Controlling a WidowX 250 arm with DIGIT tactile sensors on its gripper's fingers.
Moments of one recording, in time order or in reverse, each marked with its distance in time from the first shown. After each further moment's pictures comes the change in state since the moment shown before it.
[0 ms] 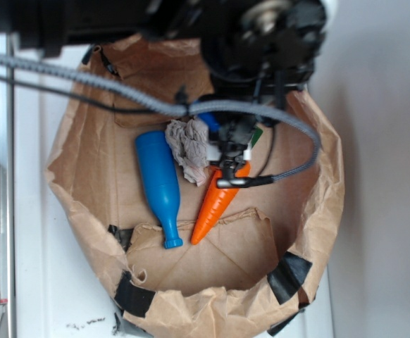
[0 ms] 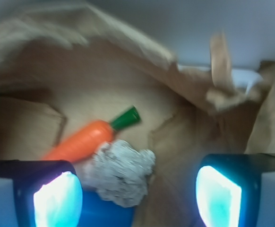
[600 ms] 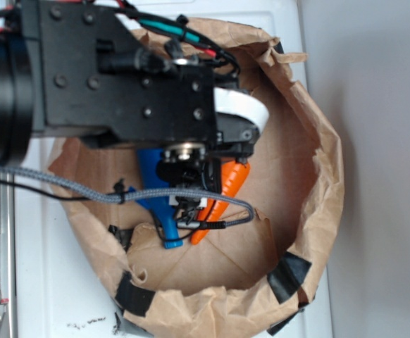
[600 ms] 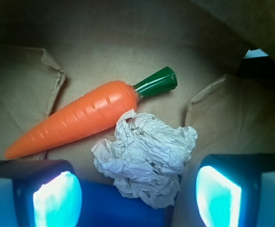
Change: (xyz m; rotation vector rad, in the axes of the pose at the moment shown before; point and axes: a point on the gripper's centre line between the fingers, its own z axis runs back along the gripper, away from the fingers) arm -0.020 -0.021 -0.033 0.042 -0.032 -0.053
